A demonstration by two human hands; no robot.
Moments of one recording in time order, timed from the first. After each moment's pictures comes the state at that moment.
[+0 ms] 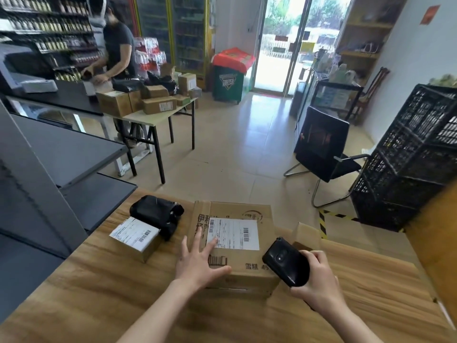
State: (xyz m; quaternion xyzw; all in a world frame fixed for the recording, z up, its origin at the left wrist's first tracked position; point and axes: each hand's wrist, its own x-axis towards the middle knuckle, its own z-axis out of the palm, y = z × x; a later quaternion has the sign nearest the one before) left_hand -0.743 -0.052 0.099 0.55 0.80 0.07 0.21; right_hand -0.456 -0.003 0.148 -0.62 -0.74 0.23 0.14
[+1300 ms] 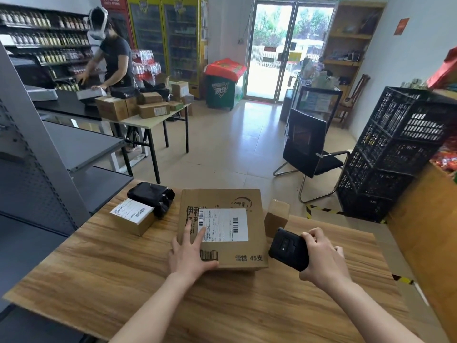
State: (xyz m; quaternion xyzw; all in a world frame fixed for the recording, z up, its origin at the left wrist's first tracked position) left_hand -0.657 -0.151 0.114 0.52 0.83 0.12 0.14; right_hand -0.358 -0.090 0.193 -0.60 -0.79 0.05 0.05
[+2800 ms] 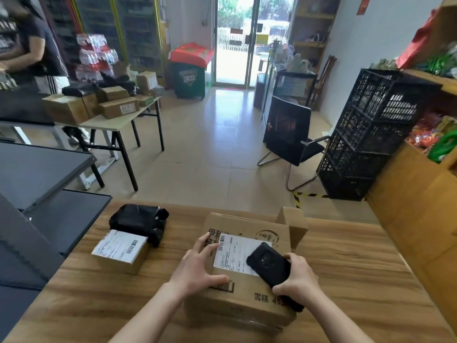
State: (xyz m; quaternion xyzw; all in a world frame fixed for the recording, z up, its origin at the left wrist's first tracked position) left_hand -0.762 -0.070 0.109 0.66 0.66 0.17 0.29; right_hand -0.491 -0.045 0.132 -0.71 -0.64 0.28 0.07
